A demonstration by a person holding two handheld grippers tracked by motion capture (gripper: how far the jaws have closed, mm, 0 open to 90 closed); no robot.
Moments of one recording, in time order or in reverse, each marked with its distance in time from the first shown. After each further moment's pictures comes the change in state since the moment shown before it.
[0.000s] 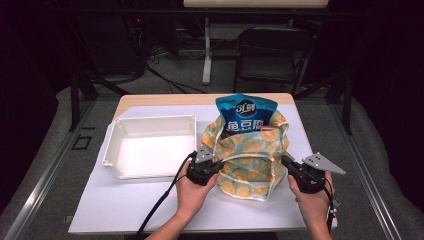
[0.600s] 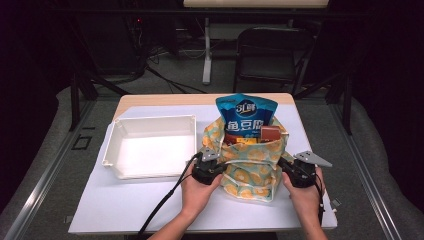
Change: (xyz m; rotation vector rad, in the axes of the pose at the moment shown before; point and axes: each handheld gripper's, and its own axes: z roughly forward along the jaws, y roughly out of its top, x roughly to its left) left arm 0.002 -0.003 0.017 0.034 0.013 -0.021; right arm -0.007 -0.011 0.033 0.074 -0.028 0.052
